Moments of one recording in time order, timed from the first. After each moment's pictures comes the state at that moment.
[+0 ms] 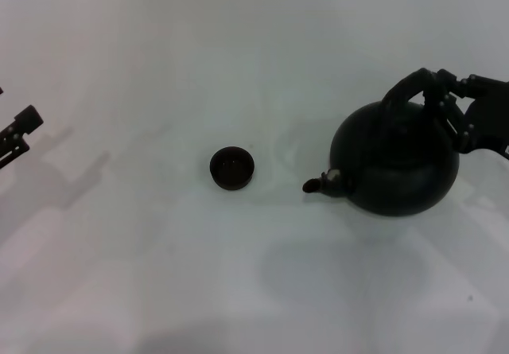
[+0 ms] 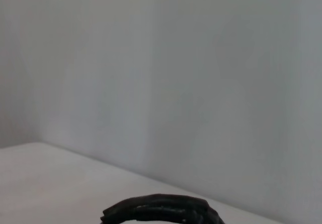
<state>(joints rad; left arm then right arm) -0.06 -2.07 0.70 0.69 -1.67 -1.64 2.08 -0.07 2.02 -1.54 -0.93 -0.92 -0.99 0.88</state>
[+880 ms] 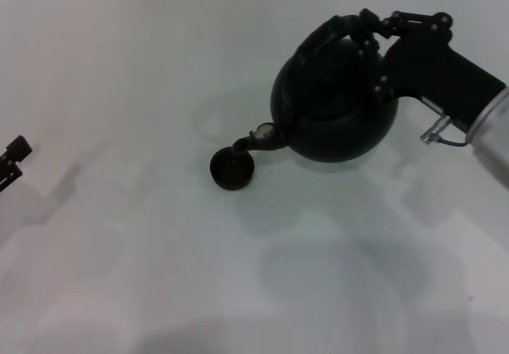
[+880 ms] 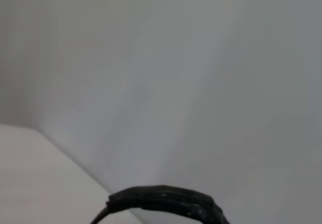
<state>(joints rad) -0.04 -2.07 0.63 0.53 -1.64 -1.54 2.16 -0.06 2.03 -1.89 -1.23 -0.66 -0.58 0.44</state>
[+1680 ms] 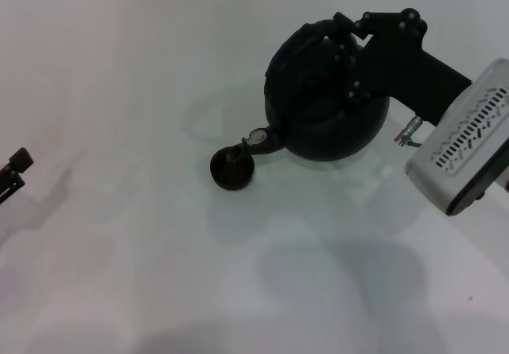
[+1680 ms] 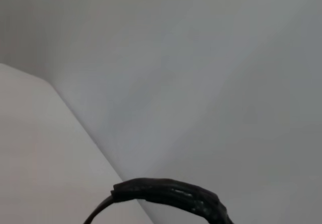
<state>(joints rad) -0.04 -2.07 0.63 0.50 -1.63 -1.48 2.17 -0.07 2.03 -2.02 -1.37 -0.66 -0.34 0.21</state>
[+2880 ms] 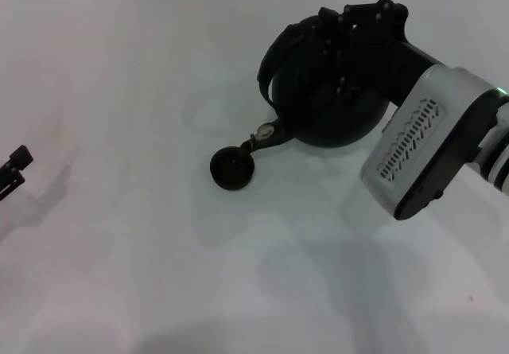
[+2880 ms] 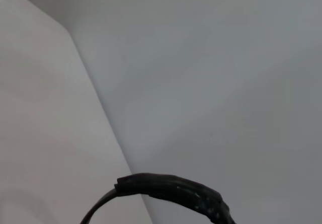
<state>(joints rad) -0.05 -2.07 0.63 0.50 -1.63 -1.46 2.17 -0.04 2.03 -2.10 -1.45 -0.67 -0.13 0.00</state>
